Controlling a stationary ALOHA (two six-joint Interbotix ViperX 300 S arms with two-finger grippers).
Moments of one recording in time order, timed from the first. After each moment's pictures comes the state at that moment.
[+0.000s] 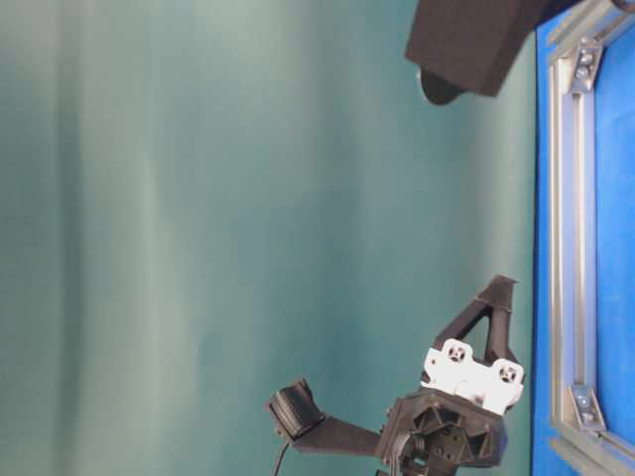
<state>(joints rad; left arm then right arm) 0.29 0.14 0.84 -0.09 -0.70 0.00 0.31 0.40 0.71 -0.01 -0.71 0.11</state>
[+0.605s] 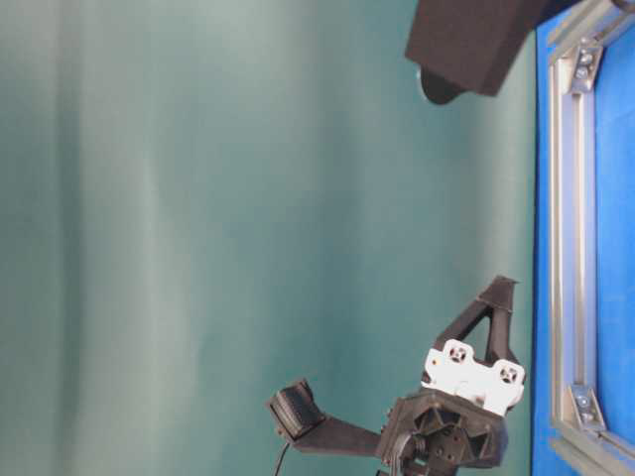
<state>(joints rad) 0.29 0.14 0.84 -0.09 -0.70 0.00 0.31 0.40 0.71 -0.01 -0.71 0.11</state>
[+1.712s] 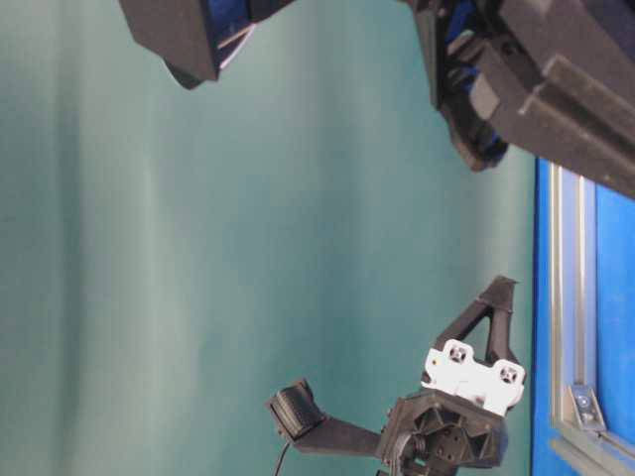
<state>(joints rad) 0.29 0.14 0.84 -0.09 -0.70 0.00 0.31 0.12 0.71 -0.01 -0.45 0.13</state>
